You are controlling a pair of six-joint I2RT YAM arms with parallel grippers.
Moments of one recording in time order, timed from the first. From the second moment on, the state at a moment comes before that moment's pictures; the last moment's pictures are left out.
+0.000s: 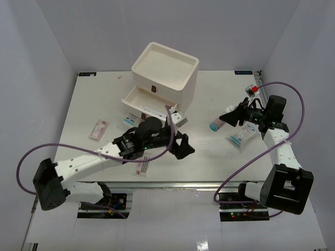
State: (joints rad) left arm -0.95 1.12 0.87 -0.05 0.25 -0.26; right arm -0.21 1.23 0.85 -0.11 -1.15 -0.07
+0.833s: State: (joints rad) left arm -1.09 1.87 1.51 -0.05 -0.11 -0.11; right arm -0.20 1.16 0.77 -0.17 -1.32 -0.03
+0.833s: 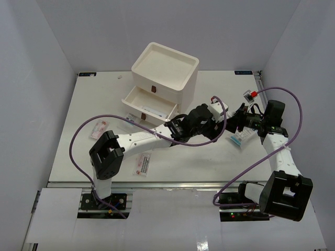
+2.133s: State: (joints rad) left arm -0.96 1.55 1.11 -0.07 -0.03 -0.31; right arm -0.38 1.08 0.77 -0.17 -1.32 -0.03
